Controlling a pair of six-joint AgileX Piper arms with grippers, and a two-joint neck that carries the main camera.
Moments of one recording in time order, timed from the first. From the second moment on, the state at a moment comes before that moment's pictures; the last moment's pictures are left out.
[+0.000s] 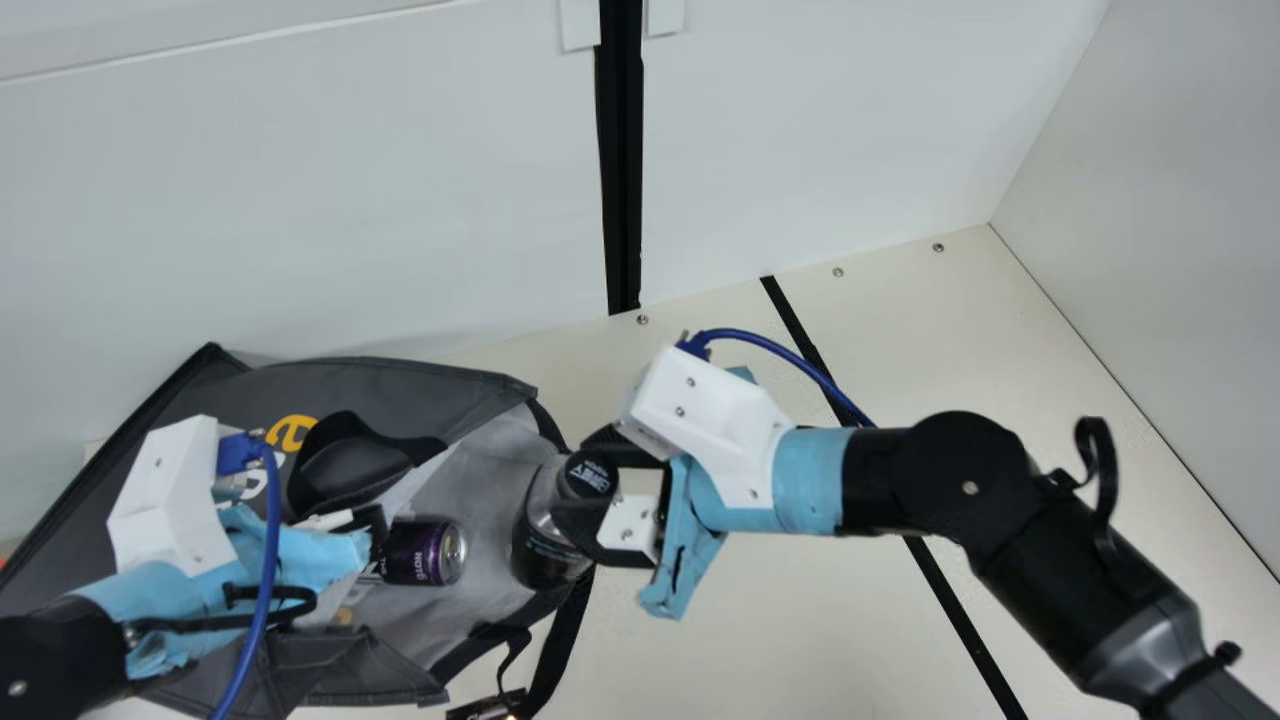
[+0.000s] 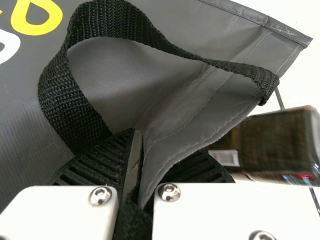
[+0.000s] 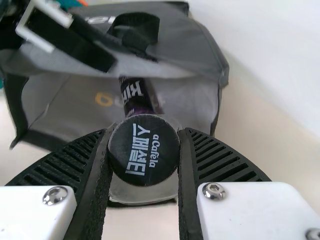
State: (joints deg) left arm -22.0 85.6 -68.5 -29.5 39.8 3.7; right arm 10.5 75.6 -63.2 53.8 44.7 -67.8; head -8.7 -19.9
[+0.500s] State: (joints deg) left arm -22.0 85.6 -68.5 -29.5 39.8 3.7; right arm 13.6 86.9 -67.8 64.2 38.8 -77.3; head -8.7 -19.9
